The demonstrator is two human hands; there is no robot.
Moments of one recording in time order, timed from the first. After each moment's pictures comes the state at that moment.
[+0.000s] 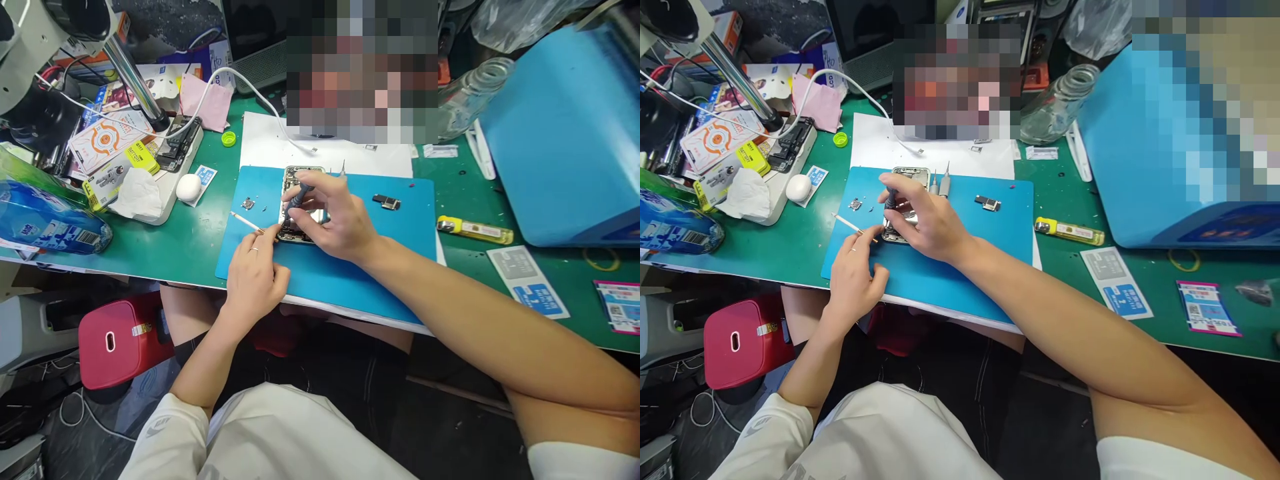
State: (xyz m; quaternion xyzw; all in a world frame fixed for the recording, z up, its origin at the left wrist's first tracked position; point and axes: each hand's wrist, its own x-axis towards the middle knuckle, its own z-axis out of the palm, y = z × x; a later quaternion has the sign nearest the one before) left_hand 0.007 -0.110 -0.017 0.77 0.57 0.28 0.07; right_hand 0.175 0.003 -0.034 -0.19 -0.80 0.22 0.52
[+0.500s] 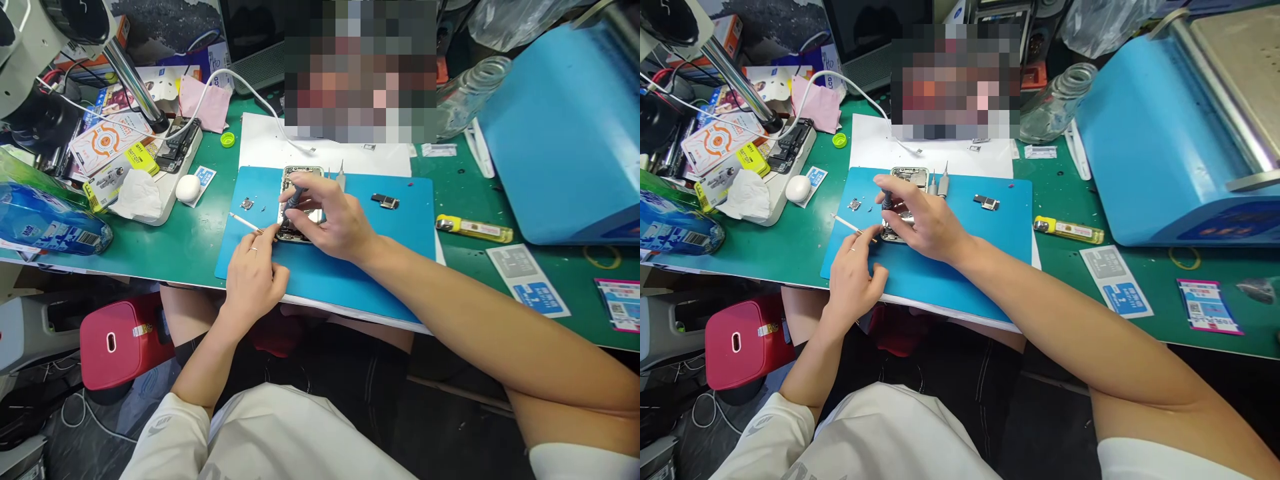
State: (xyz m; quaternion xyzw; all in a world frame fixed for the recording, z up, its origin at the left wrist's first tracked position) left_hand 0.007 -0.110 -0.017 0.76 0.58 0.28 0.07; right_hand 0.175 0.005 -0.034 -0.19 -0.82 0.20 0.51
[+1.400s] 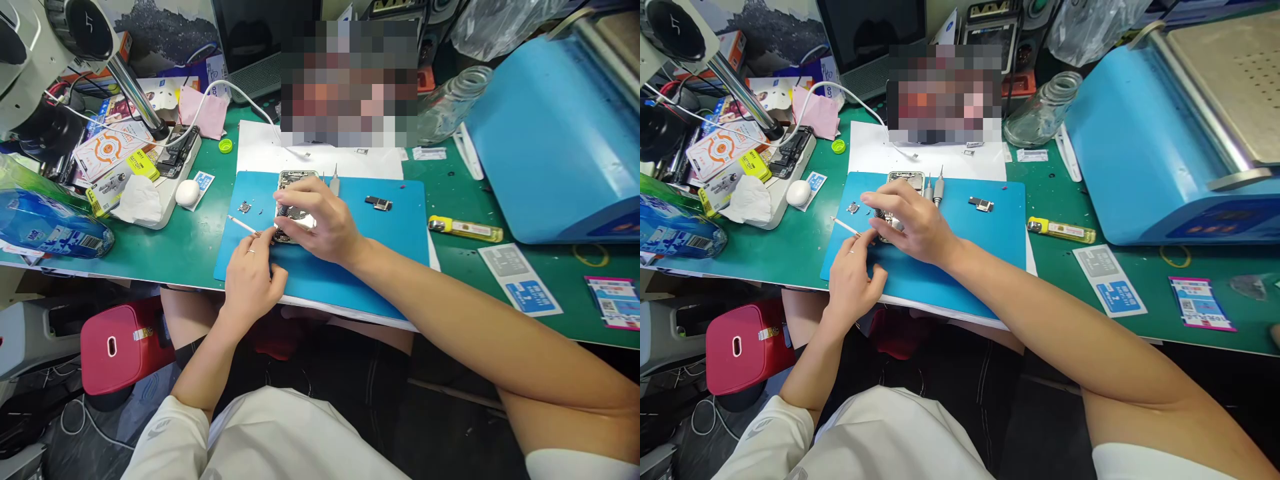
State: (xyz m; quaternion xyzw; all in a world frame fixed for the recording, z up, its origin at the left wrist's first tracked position) left_hand 0.008 -0.110 -0.018 0.76 0.58 0.29 0.05; right_hand 0.165 0.006 -0.029 -0.17 -0.81 0.11 0.55
